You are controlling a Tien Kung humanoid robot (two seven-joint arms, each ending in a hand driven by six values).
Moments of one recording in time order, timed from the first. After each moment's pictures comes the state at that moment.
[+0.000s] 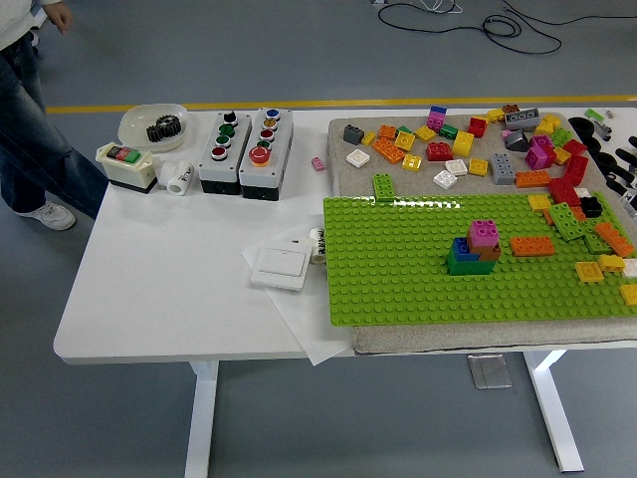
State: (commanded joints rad) left arm -0.13 0.08 -0.79 -0.20 2.20 -0.32 0.19; right arm 0.26 -0.68 1.20 1.34 -0.30 -0.09 0.06
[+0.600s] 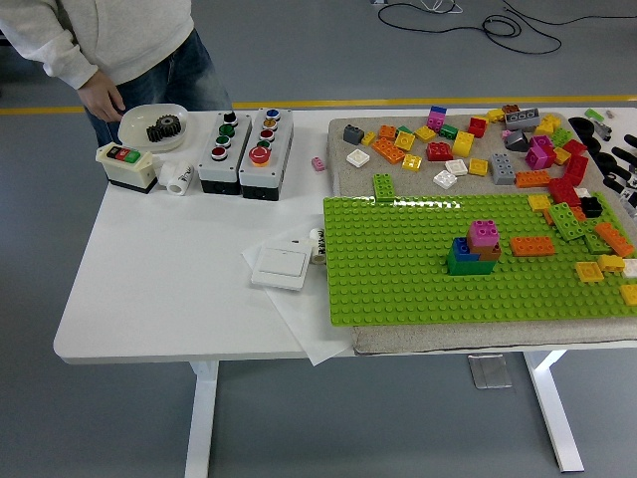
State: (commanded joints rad) left arm -0.14 0.08 -0.77 -0.20 2.19 -0.32 0.18; right arm 0.30 -0.69 1.16 1.31 -0.33 -0.09 0.06
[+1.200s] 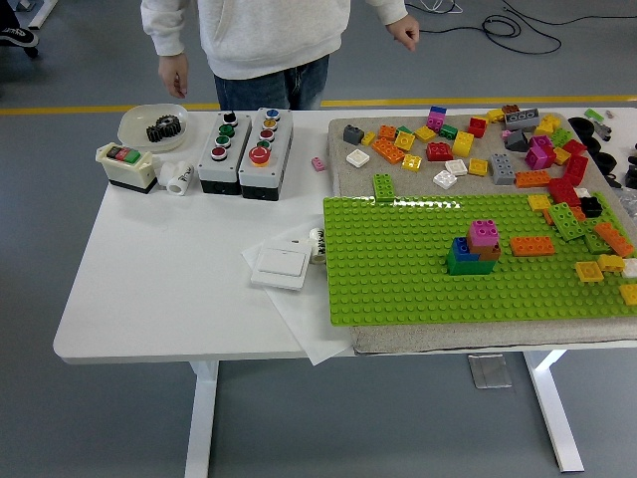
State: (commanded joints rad) left arm -0.15 0.08 -0.74 -0.20 2.15 -0.31 0.18; right arm 0.43 -0.71 0.98 1.10 -0.79 -0.25 0.14
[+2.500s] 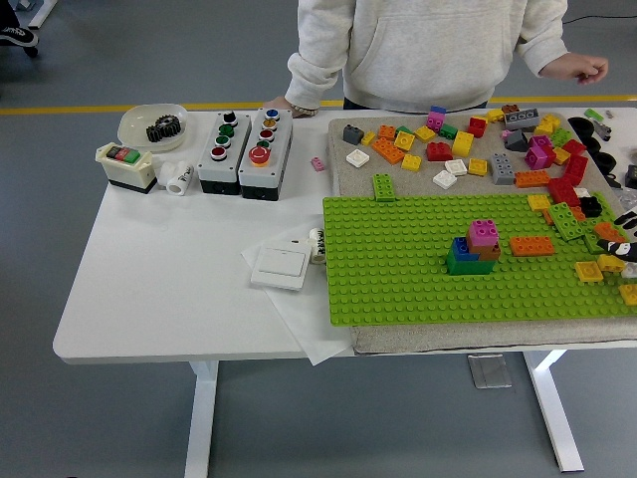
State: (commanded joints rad) left arm -0.17 0.08 -0.66 -0.22 2.07 -0.32 0.16; right arm 0.75 -0.62 0.34 0.60 -1.12 -0.27 0.21
